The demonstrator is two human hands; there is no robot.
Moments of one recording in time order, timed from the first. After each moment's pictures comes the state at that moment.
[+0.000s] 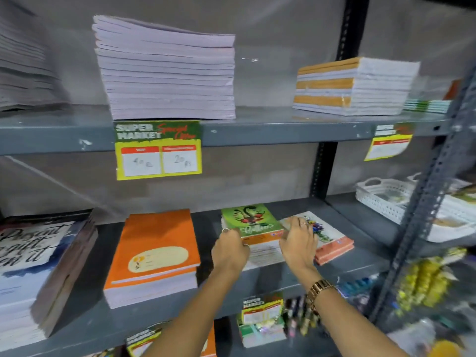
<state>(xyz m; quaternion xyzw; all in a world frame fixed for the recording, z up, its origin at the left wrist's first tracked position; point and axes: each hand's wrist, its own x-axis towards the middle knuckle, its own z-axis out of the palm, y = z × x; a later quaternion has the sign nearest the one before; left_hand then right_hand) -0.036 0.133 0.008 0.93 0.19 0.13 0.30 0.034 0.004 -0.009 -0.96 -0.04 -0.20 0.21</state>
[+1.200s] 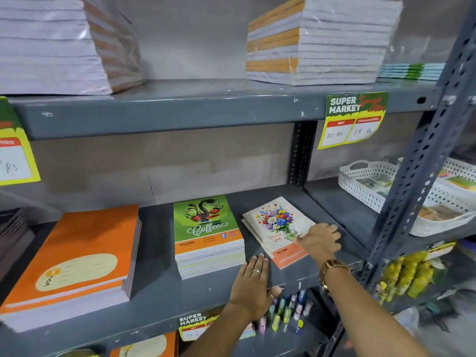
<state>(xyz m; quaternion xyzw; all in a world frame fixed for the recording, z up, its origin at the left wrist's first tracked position) 0.044 -0.001 -0.099 0.99 -0.05 -0.08 0.12 0.163 -0.130 -0.042 -0.96 0.17 0.03 0.22</state>
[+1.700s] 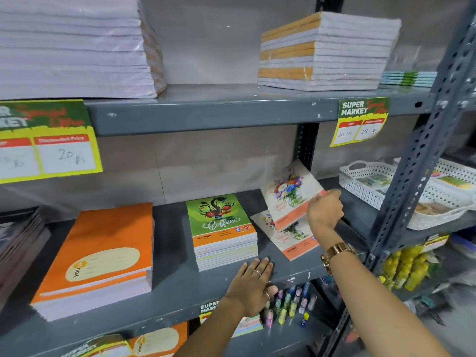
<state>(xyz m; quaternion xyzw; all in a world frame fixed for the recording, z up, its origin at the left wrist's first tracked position) 0.015 0.036 -0.098 0.98 -0.11 -0.10 0.10 0.128 -0.100 0.032 -0.84 0.18 -0.20 0.47</state>
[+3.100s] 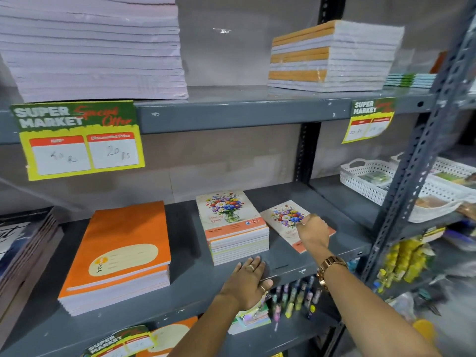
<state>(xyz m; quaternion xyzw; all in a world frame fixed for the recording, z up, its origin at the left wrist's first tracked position) -0.012 0.076 -0.088 0.97 -0.09 -0.12 0.17 0.104 -0.077 -0.030 -0.92 0.11 -0.08 0.36</state>
